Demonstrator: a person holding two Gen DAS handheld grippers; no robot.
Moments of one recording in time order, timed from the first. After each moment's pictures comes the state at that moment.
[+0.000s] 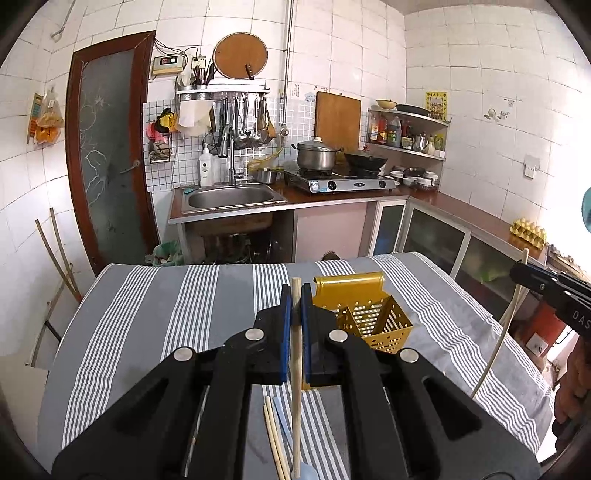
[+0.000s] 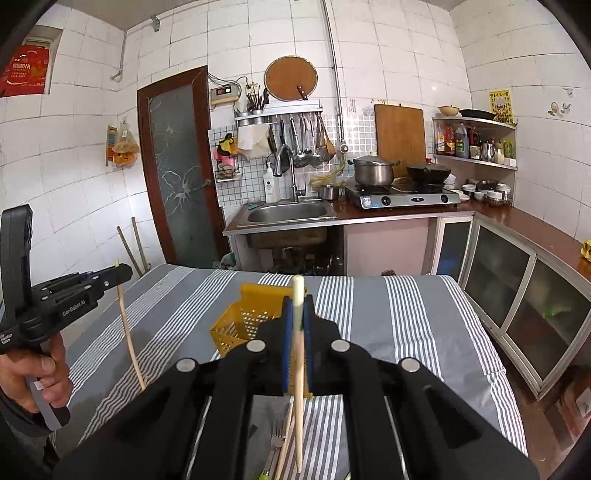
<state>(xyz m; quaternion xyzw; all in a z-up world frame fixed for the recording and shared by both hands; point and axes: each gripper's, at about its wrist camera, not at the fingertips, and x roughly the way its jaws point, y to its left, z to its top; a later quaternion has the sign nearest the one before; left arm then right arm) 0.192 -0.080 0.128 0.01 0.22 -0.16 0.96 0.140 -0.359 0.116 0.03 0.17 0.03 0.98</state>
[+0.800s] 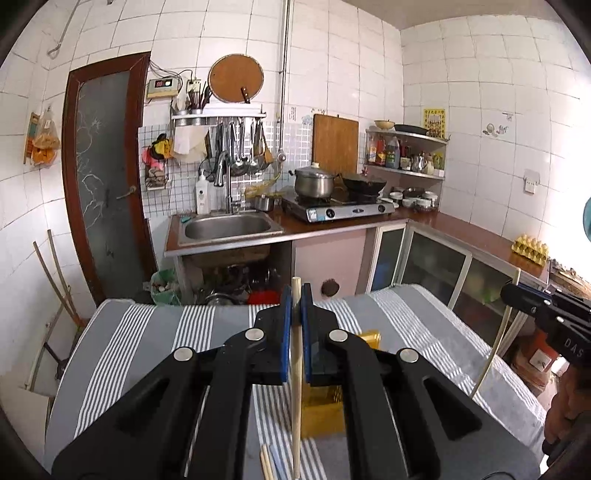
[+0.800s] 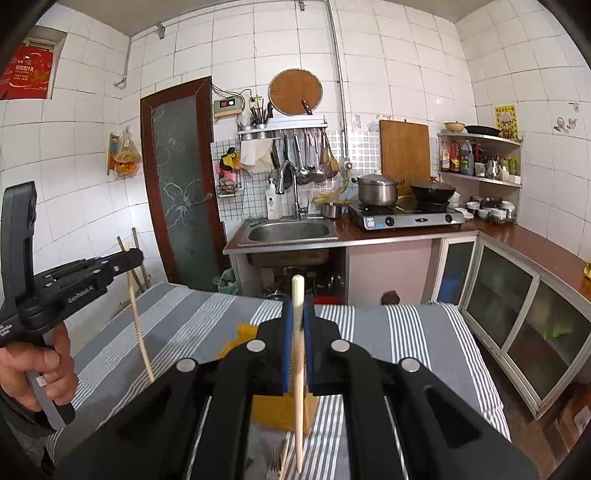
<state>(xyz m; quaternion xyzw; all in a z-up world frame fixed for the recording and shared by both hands) 0.228 -0.105 0.177 0.02 0.18 -0.16 0.97 0.177 -0.358 0.154 0.02 0.15 0.04 0.99</state>
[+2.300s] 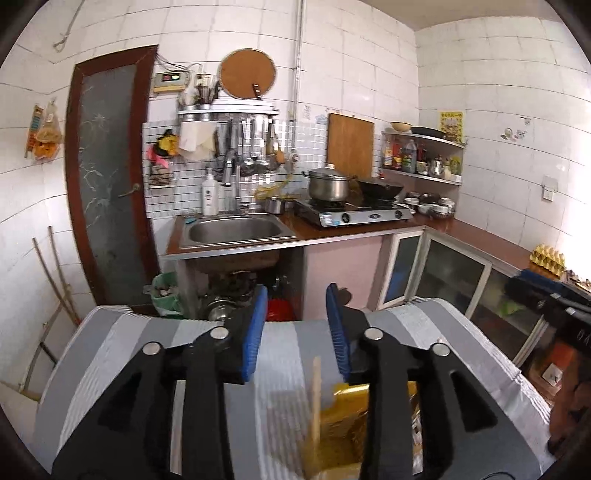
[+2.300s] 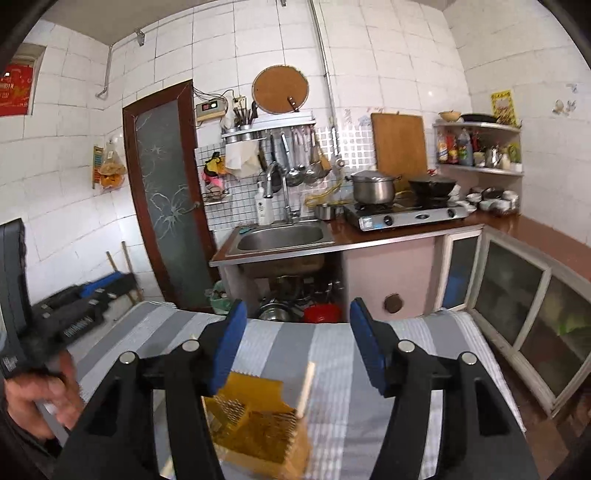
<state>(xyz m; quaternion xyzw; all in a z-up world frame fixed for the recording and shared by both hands) 0.302 -0.101 0.149 0.00 0.18 -0.14 0.97 0.260 -0.384 0.139 0.04 0.14 0.02 0.99</state>
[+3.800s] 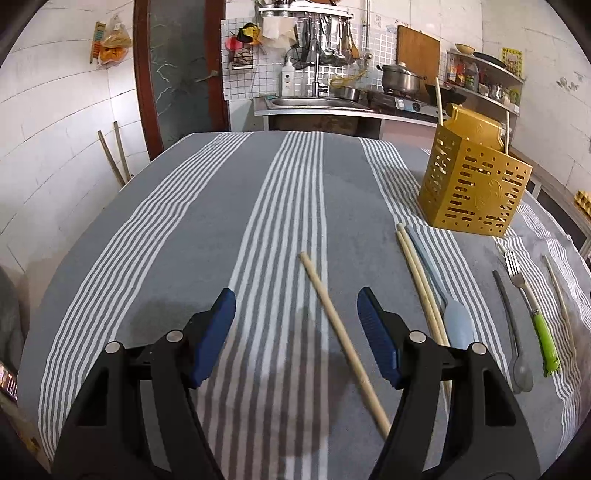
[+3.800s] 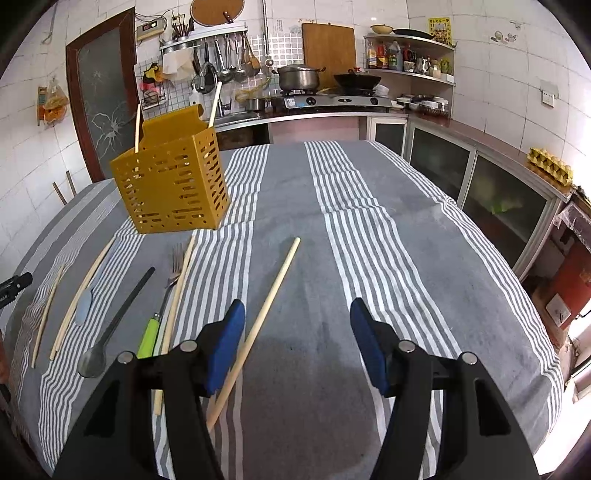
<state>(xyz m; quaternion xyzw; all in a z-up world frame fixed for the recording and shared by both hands) 0.138 0.039 -0.053 0.01 0.35 -0.03 0.94 0.074 -0.417 -0.076 0.06 0.31 -0.09 0.95</state>
